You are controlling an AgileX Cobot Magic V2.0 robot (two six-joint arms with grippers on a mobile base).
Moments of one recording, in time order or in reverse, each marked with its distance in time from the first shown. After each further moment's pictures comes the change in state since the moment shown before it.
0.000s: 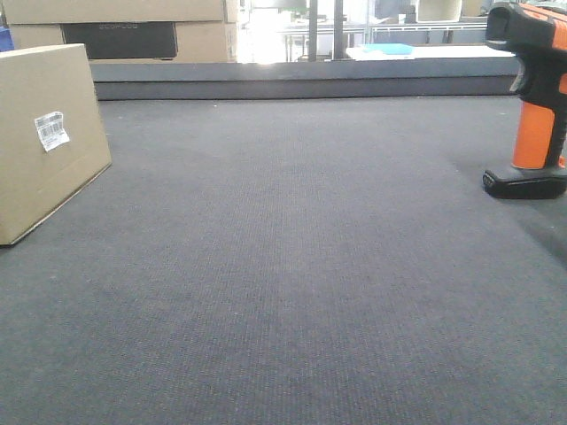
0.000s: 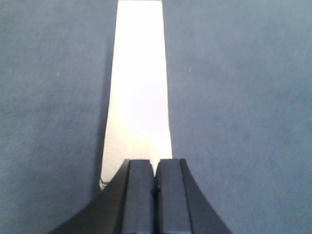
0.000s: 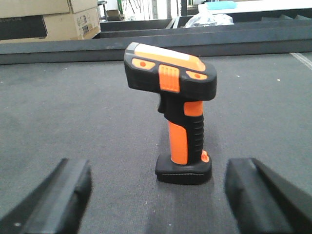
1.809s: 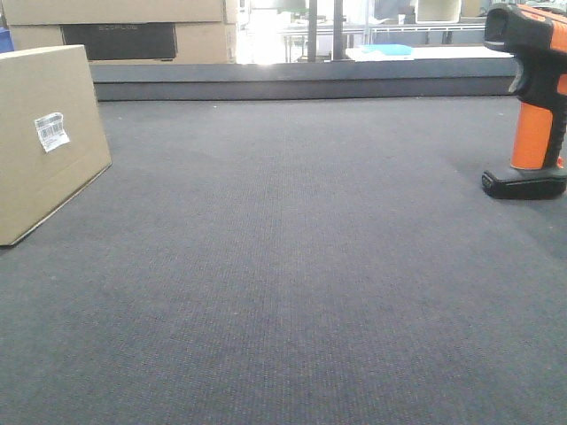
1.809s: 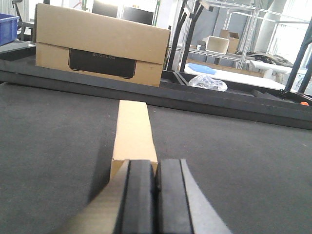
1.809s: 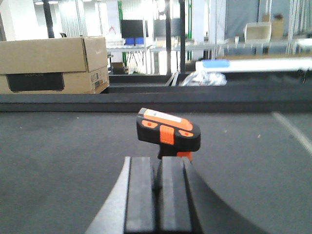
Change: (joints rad) left arm 0.002 -0.811 0.560 -0.060 -0.317 -0.002; right arm -0.008 -0.571 -0.038 -0.014 0.391 -0.070
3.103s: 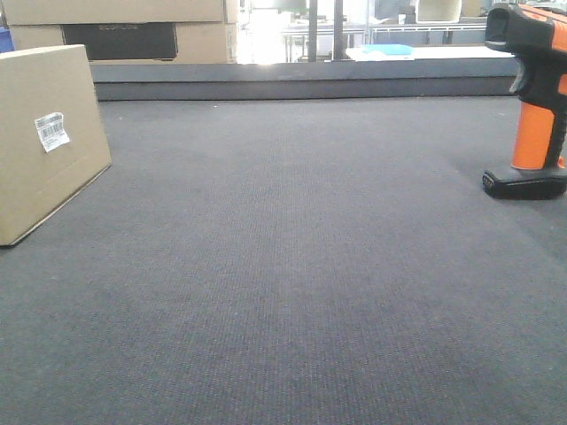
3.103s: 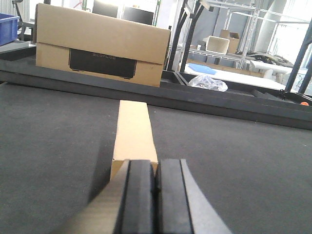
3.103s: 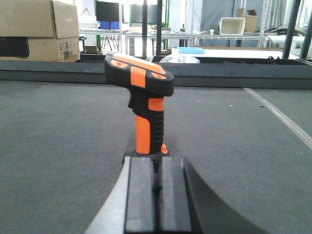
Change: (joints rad) left arm 0.000 0.000 0.000 0.000 0.000 0.000; right arm -0.080 -0.120 0.236 0.021 -0.059 -0.041
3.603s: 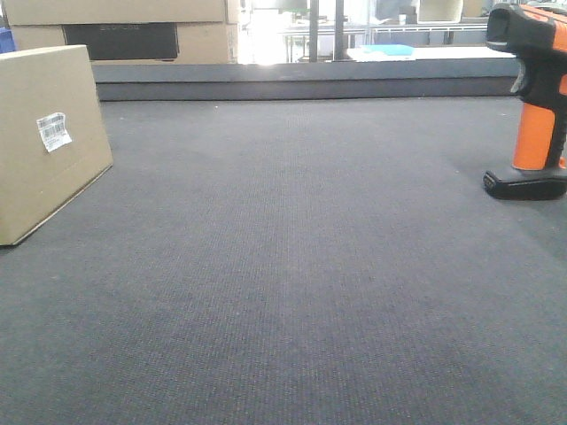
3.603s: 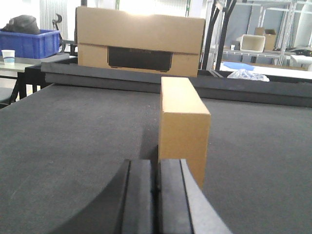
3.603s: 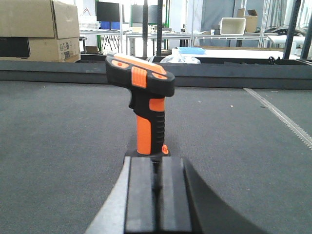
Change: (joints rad) left arm 0.101 -0.168 0.285 0.105 -0.141 0.008; right arm 0.000 0.000 0.000 0.000 -0.003 0.000
